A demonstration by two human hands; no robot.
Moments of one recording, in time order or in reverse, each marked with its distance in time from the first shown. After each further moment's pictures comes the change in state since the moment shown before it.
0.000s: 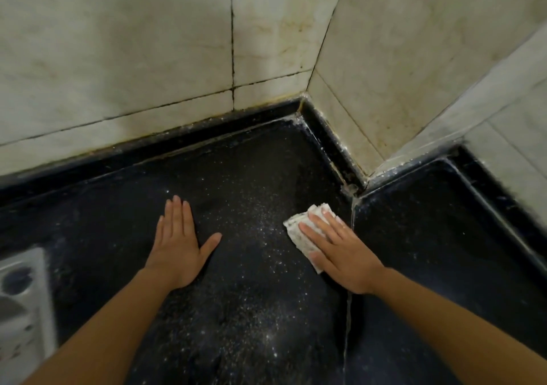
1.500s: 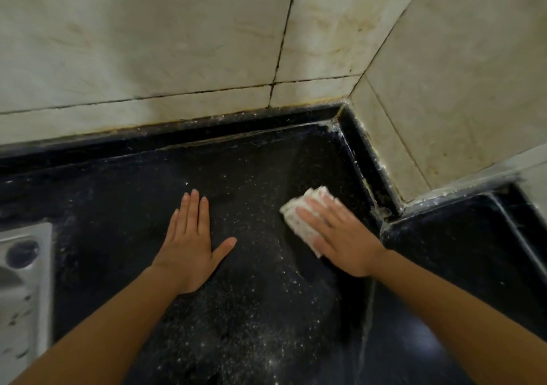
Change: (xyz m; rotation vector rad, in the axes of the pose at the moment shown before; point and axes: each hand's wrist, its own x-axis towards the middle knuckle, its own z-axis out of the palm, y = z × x) left_hand 0.001 0.000 -0.002 -0.025 -0.008 -0.001; right_hand 0.081 0.015 -0.026 -0.124 -0.003 -0.203
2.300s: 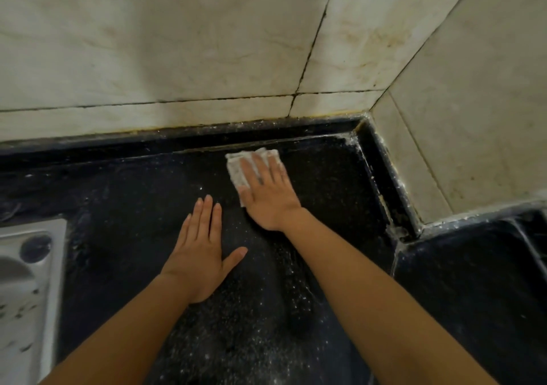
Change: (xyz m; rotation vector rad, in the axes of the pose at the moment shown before) left_hand 0.004 -0.003 0.005 -0.037 0.024 0.015; right_hand 0.156 -0.094 -0.044 0.171 0.023 0.190
